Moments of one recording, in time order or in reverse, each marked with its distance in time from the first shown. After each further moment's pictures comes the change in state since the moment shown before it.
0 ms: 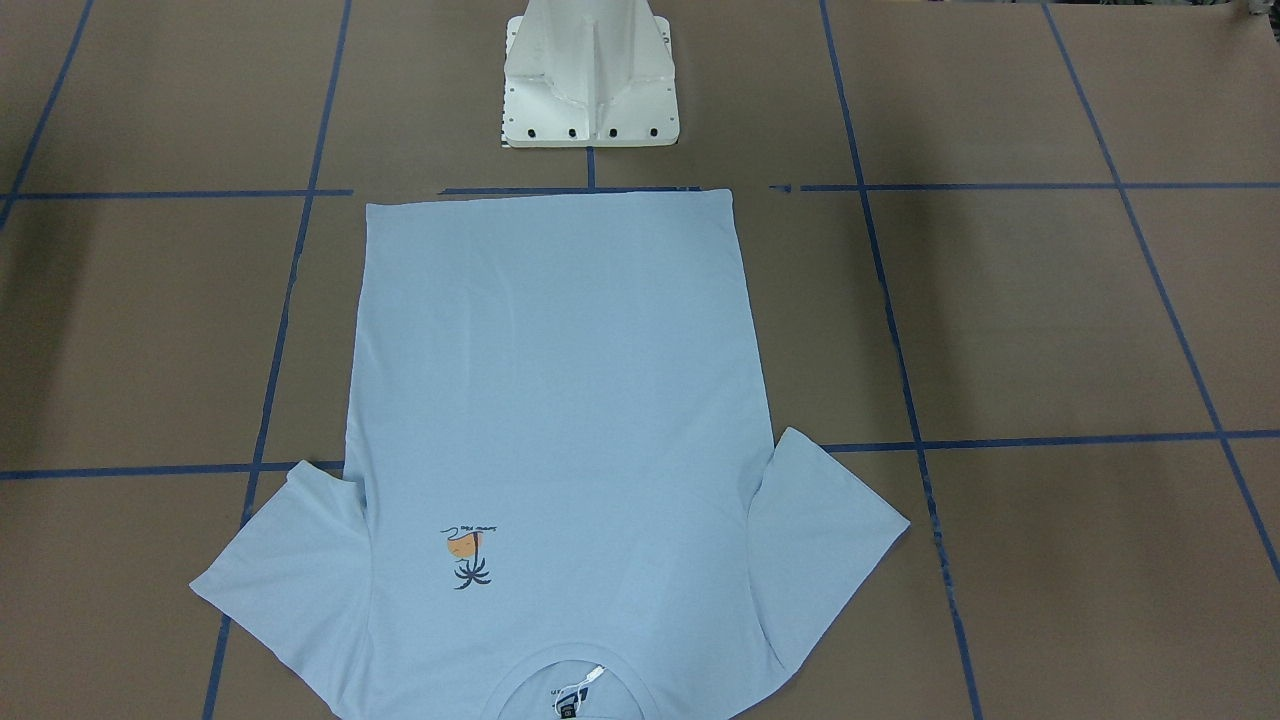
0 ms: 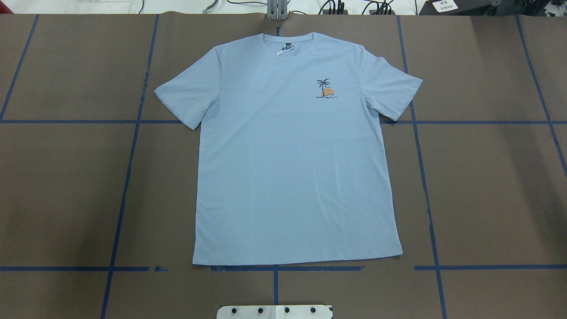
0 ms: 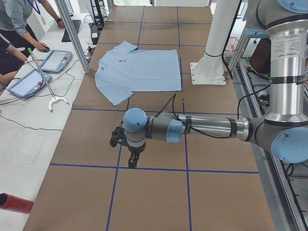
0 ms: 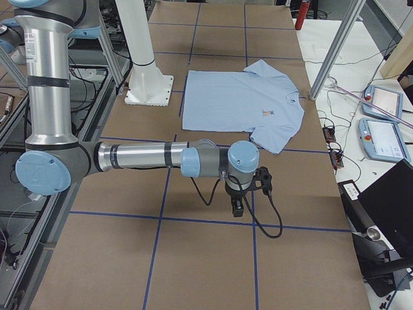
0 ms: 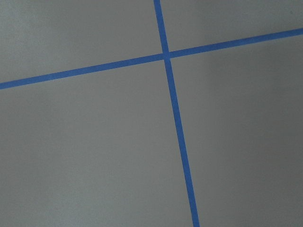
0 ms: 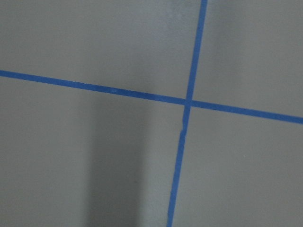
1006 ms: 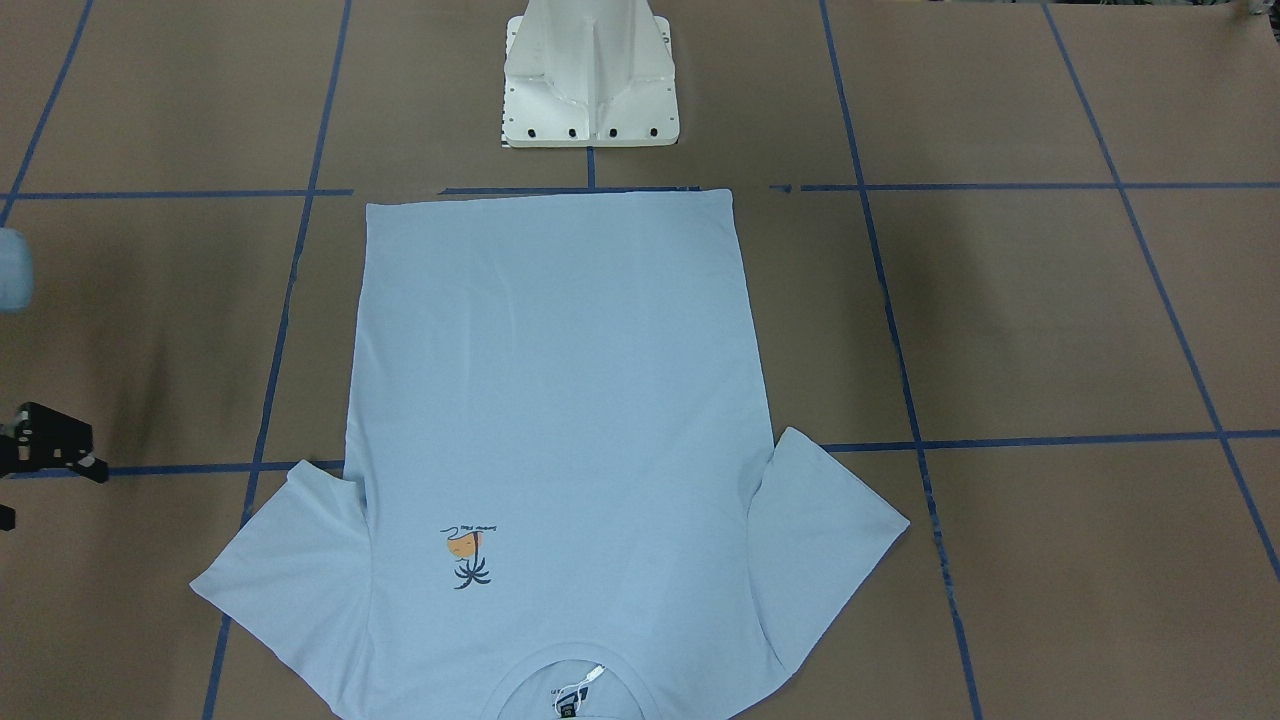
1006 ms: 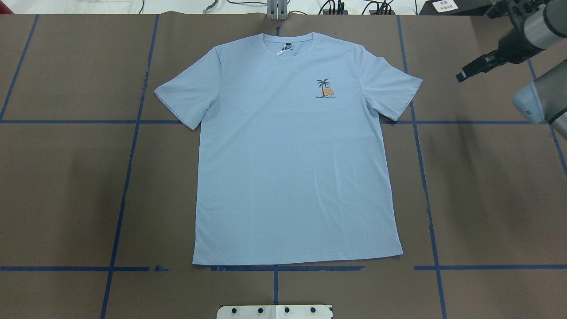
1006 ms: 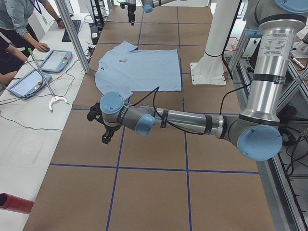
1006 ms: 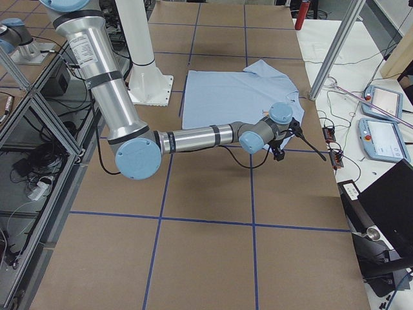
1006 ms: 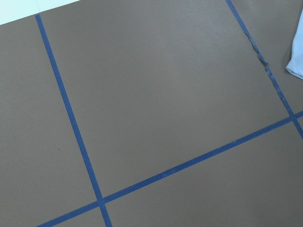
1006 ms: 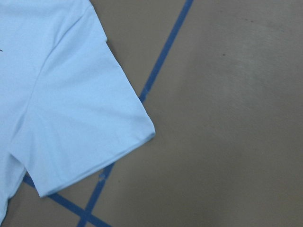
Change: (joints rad) left arm 0.051 -0.184 0.166 -0.292 -0.124 -0.160; right arm -0.362 0.403 -0.371 0.586 -0.039 0.442
